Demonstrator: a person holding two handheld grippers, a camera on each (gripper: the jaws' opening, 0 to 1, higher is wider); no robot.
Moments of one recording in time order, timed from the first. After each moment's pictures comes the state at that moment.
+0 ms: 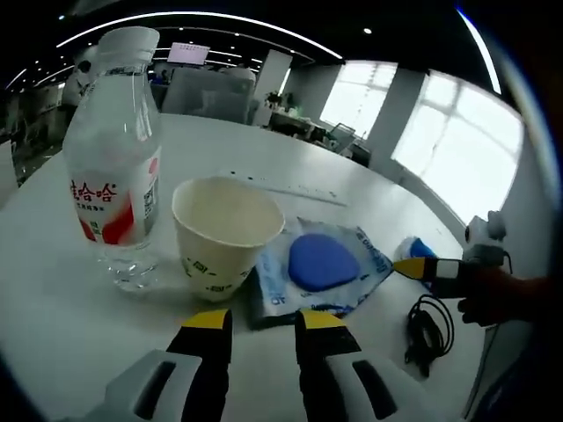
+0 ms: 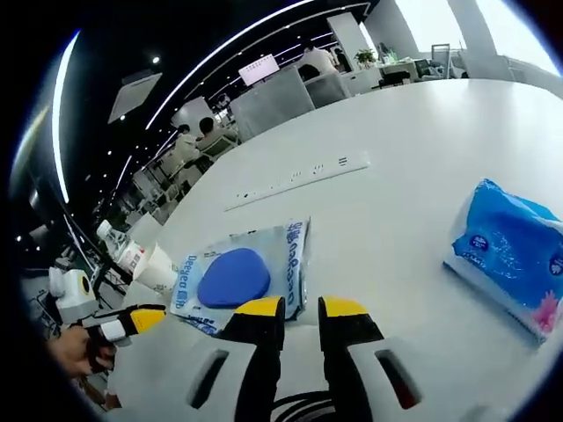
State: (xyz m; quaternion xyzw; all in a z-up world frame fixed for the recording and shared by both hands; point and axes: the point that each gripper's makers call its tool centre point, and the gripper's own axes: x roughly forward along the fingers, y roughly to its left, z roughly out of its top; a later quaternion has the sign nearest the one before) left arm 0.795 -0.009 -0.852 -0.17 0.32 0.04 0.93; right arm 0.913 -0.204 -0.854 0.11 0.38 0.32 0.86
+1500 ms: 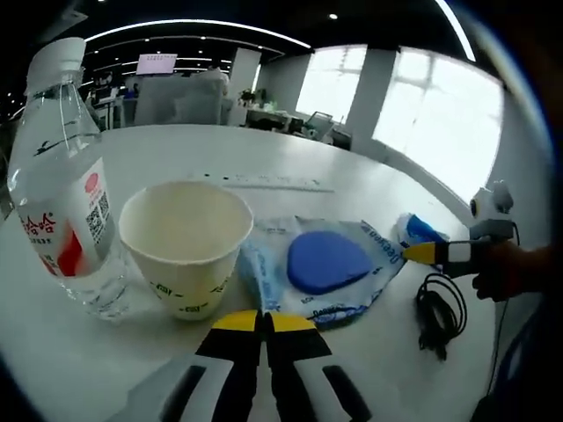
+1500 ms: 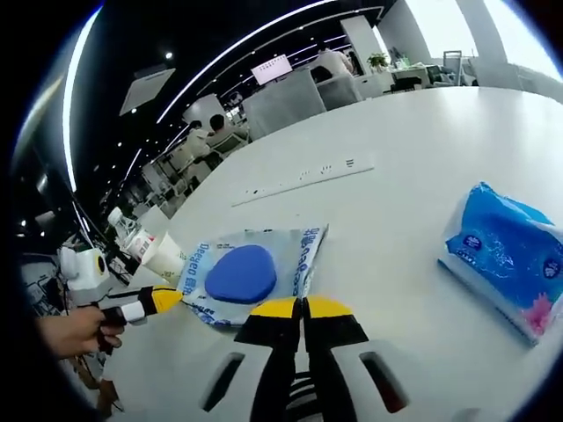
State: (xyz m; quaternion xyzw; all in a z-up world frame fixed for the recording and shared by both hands) left arm 0.814 -0.021 -0.862 -0.10 0.33 -0.01 0.94; right arm 0.903 -0.216 -0.852 0.10 0.37 0.34 0.86
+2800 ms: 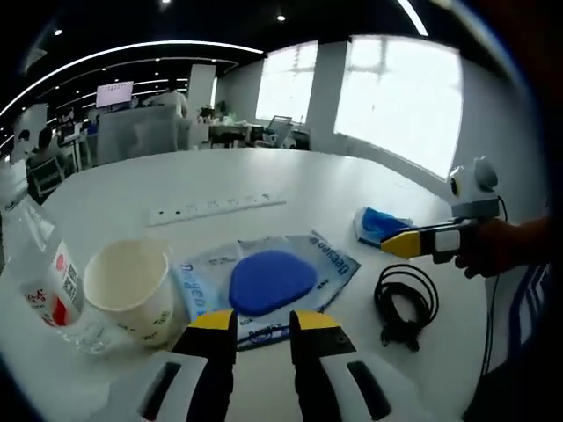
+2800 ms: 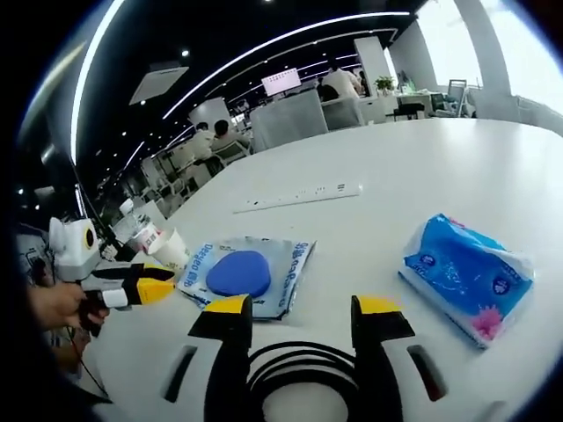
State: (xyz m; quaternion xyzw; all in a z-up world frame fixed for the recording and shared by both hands) left arm 0.819 -0.081 -0.821 -0.02 0.29 -0.11 0.95; right arm 0.891 -0.260 -0.813 0.06 0.31 0.34 0.89
